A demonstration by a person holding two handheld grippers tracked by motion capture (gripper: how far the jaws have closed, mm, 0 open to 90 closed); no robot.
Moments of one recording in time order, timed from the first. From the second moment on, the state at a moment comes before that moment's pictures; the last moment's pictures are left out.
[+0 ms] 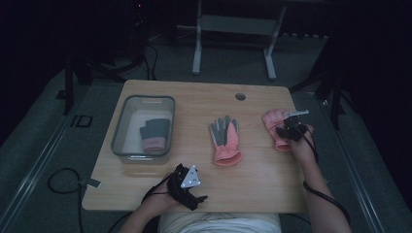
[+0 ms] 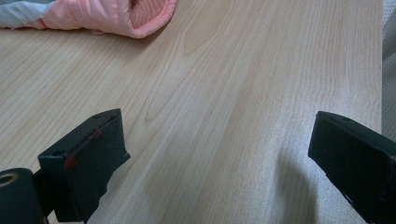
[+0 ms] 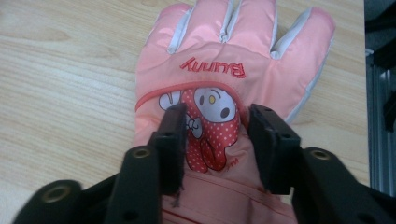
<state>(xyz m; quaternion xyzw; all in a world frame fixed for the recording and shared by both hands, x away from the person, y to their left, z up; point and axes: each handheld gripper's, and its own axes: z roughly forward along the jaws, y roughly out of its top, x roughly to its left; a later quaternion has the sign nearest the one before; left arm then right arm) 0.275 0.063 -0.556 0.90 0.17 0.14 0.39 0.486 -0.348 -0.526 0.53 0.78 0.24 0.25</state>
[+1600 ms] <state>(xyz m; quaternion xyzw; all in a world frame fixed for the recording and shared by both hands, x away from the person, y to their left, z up) 0.274 0.062 -0.555 0.90 0.16 0.14 0.39 0.410 -0.262 -0.502 0.61 0.69 0.30 0.23</state>
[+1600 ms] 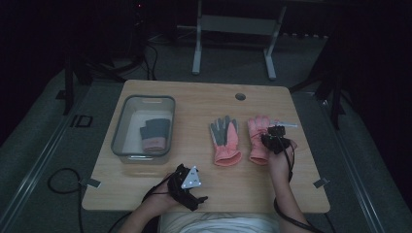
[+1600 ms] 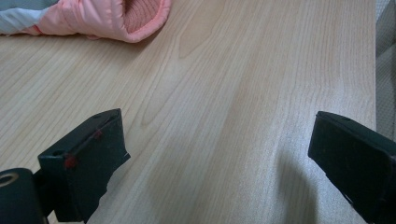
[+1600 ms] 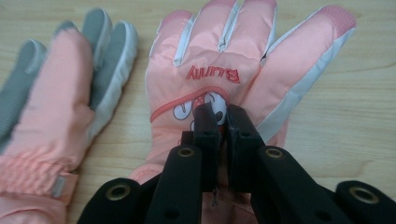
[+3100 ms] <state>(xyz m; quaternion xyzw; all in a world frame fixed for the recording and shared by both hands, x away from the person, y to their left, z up) 0.275 0.062 -0.557 0.90 0.16 0.13 0.38 0.437 -0.273 -0.497 0.48 0.80 0.29 0.22</state>
